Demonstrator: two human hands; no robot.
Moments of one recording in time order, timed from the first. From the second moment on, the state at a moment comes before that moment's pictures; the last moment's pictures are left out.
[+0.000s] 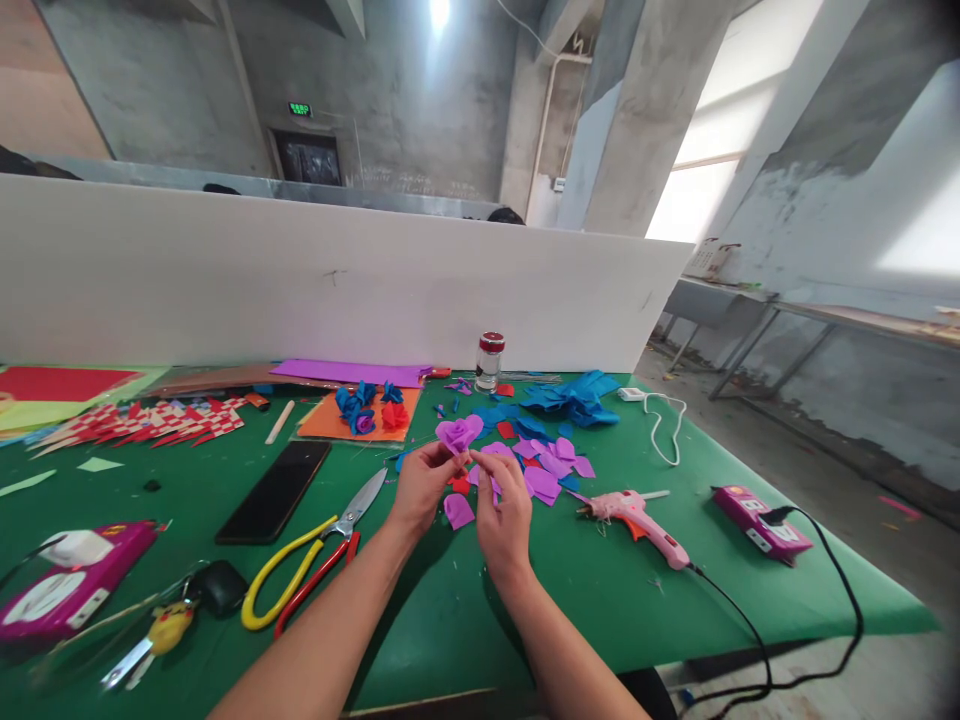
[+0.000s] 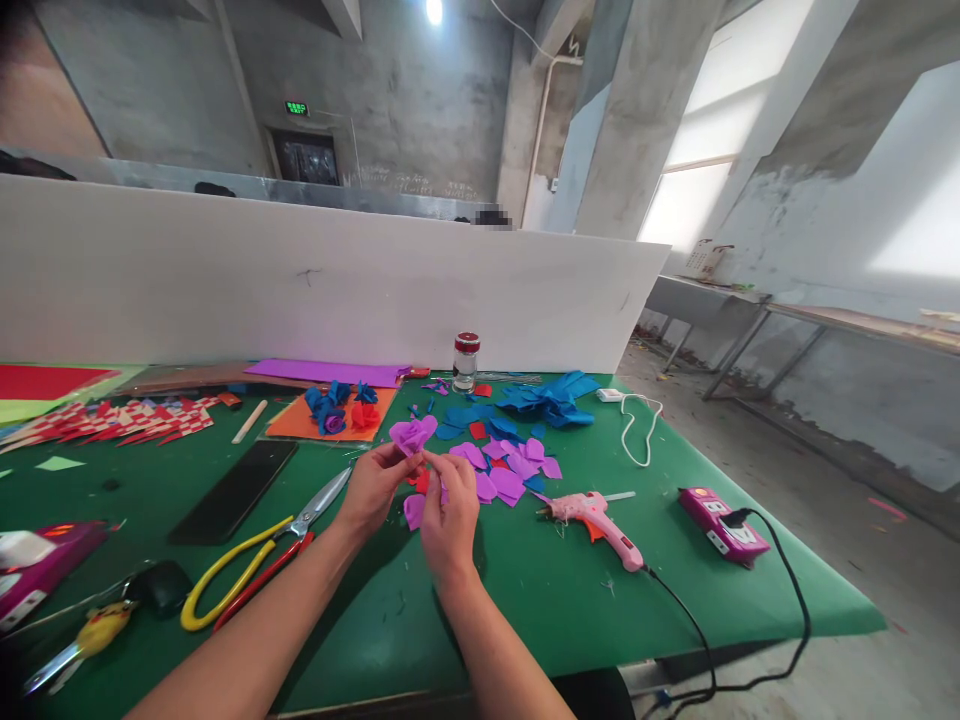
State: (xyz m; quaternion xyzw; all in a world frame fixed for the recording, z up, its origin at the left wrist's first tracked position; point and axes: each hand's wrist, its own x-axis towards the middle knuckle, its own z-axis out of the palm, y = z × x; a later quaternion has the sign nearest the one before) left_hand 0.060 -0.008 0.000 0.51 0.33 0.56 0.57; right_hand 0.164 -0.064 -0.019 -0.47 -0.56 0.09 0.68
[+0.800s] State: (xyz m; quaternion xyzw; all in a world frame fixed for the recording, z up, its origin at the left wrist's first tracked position) left_hand 0.062 -0.014 0.007 0.52 0.34 0.55 0.55; right_hand 0.178 -0.033 -0.019 -0.45 -0.49 0.32 0.68
